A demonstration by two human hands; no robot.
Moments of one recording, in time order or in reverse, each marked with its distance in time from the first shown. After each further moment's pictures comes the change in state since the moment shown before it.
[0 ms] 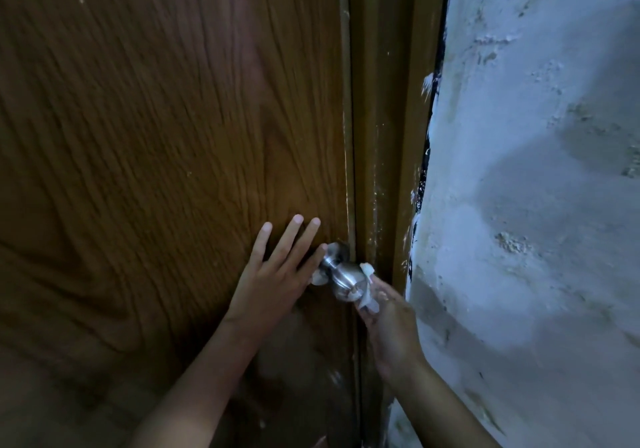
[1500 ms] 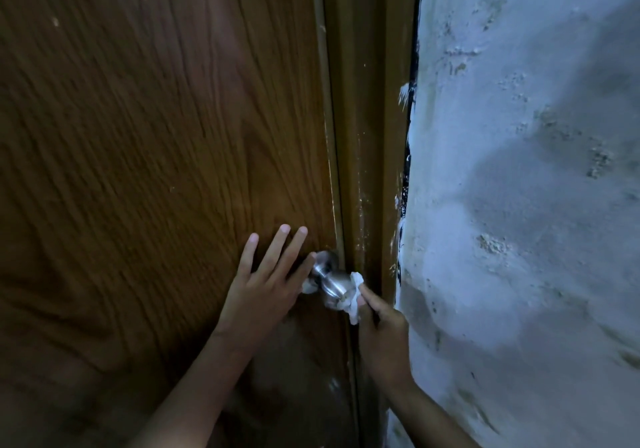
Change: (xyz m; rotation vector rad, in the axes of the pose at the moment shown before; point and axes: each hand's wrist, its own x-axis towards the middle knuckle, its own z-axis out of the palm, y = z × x) left_hand 0.002 0.000 -0.001 -0.028 0.053 -0.006; right_hand 0.003 0.020 -0.015 -0.631 0.110 -0.623
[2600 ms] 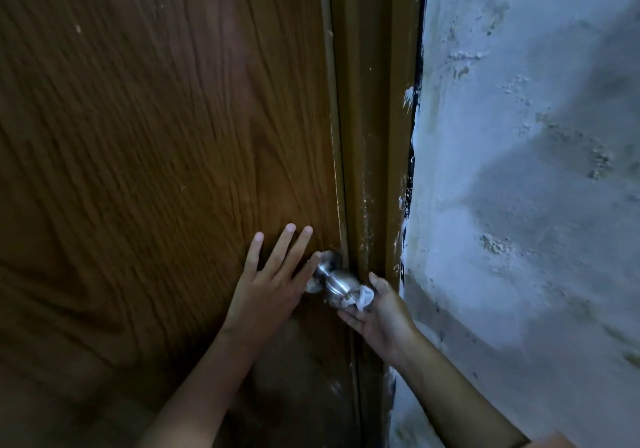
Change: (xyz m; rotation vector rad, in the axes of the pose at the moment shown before) left_hand 0.000 0.001 0.001 0.005 0.001 -0.010; right_hand 0.032 -0.024 -0.006 0.759 -0.307 0.827
